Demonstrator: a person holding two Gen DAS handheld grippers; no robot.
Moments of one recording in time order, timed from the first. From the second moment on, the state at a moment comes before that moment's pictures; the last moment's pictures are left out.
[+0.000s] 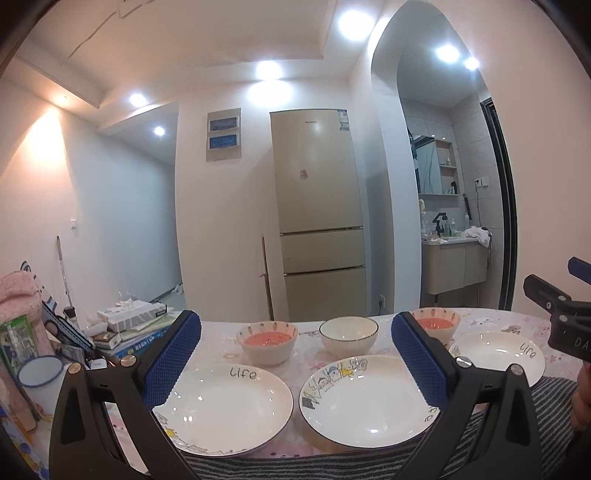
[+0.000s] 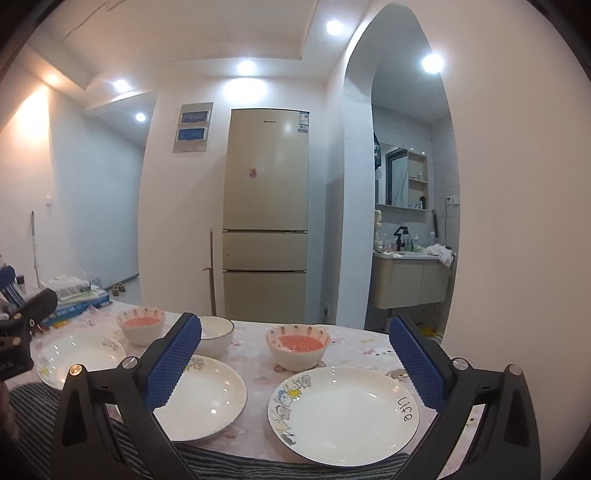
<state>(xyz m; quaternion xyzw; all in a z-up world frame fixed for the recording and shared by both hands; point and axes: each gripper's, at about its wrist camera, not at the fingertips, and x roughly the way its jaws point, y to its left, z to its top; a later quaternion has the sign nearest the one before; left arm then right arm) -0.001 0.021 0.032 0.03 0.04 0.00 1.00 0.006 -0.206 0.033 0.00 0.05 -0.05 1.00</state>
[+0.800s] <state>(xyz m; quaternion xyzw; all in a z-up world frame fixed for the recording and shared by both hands) 0.043 0.075 0.164 -0.04 0.01 0.04 1.00 0.078 -0.183 0.169 0.10 0.06 0.09 0.99</state>
